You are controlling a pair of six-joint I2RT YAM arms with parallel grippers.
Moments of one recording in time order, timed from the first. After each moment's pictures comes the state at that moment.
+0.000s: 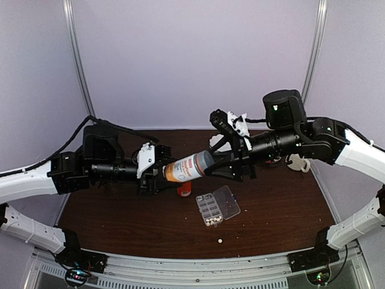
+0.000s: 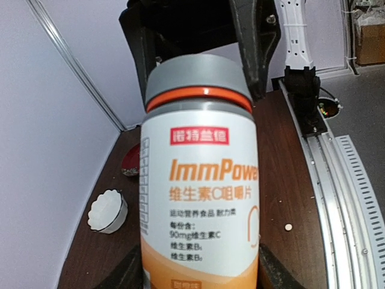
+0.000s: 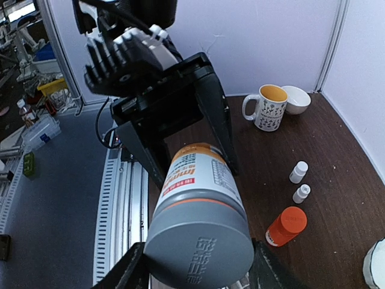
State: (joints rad) left arm -1.05 1.11 0.97 -0.16 0.27 0.47; right arm 1.04 1.27 1.36 -0.53 -0.41 -0.21
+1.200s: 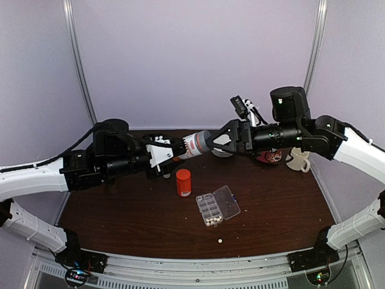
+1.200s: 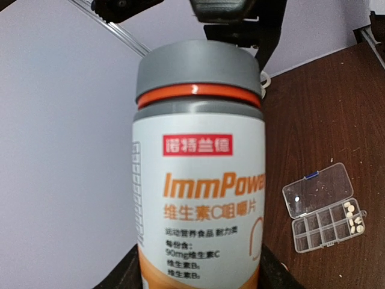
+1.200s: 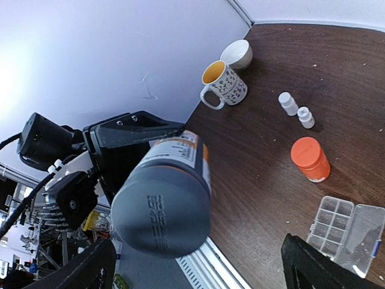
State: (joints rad) left arm -1.07 1.21 1.01 -0.02 -0.12 0.75; right arm 0.90 1.28 1.34 -0.46 -0.36 0.68
